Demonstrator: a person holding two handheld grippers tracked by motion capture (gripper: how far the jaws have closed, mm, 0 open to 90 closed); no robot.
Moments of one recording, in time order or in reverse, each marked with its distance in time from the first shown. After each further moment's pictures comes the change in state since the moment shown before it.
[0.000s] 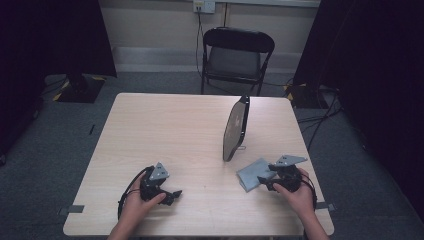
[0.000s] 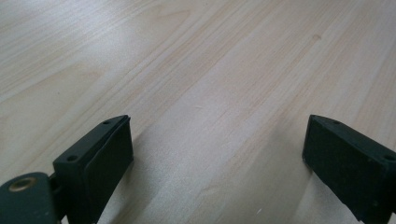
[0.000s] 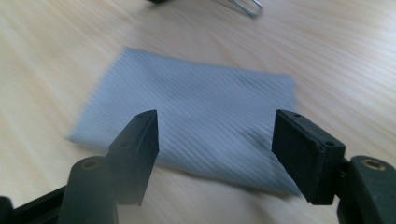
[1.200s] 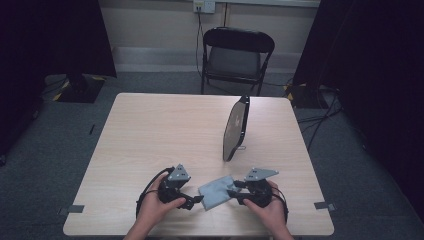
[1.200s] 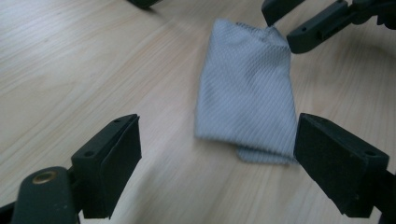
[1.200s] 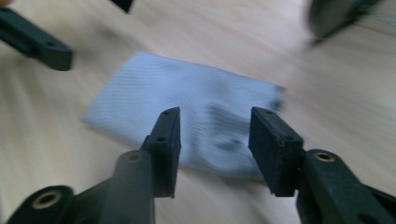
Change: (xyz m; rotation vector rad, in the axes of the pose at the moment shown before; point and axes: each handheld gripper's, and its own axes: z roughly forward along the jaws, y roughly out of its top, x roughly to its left) left arm -0.054 0.052 0.011 -0.031 -0.169 -0.016; right arm 0.097 0.022 0.016 -0.066 0.187 0.030
